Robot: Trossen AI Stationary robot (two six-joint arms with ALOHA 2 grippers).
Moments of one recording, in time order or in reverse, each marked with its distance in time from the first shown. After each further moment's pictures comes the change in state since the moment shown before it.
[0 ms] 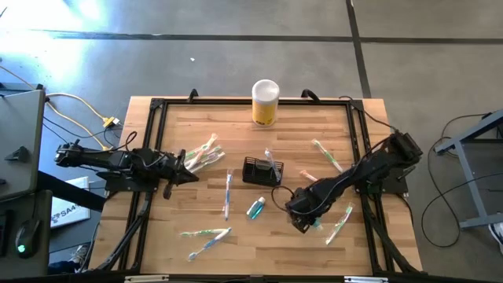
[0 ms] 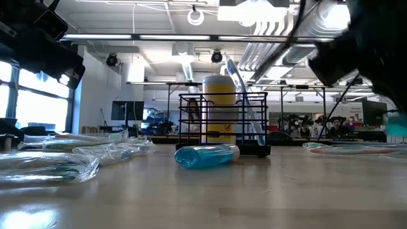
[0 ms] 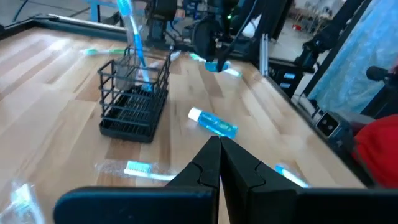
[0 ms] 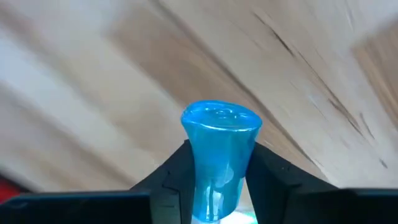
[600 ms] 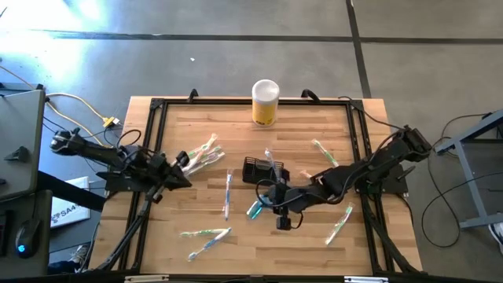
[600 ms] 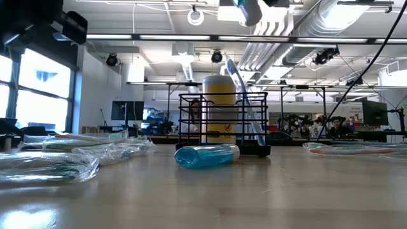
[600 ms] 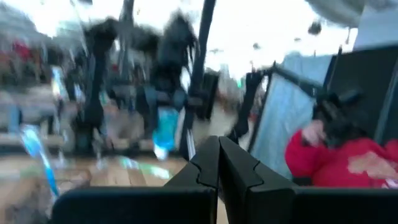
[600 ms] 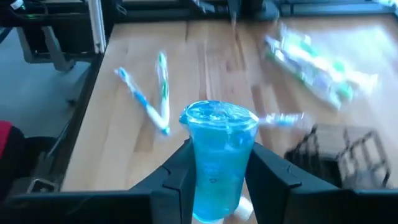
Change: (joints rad) left arm -0.124 0.258 0.046 0.610 0.092 0.003; right arm -0.005 -0.103 0.213 0.507 0.530 -0.902
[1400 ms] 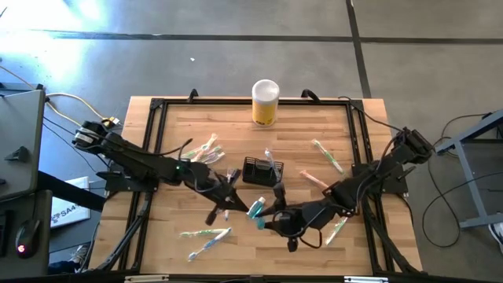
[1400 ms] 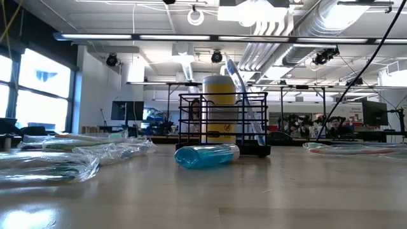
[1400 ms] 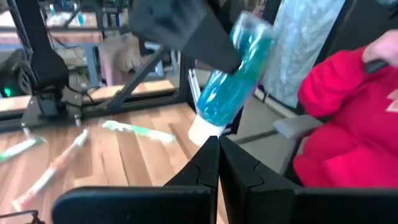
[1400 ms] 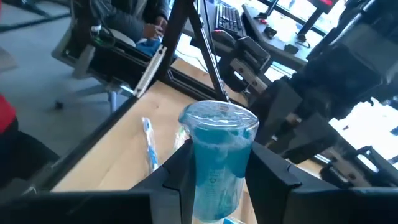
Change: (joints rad) left arm -0.039 1.004 0.768 -0.160 0.006 0.175; right arm 0.153 0.000 0.000 0.311 0.077 -0.556
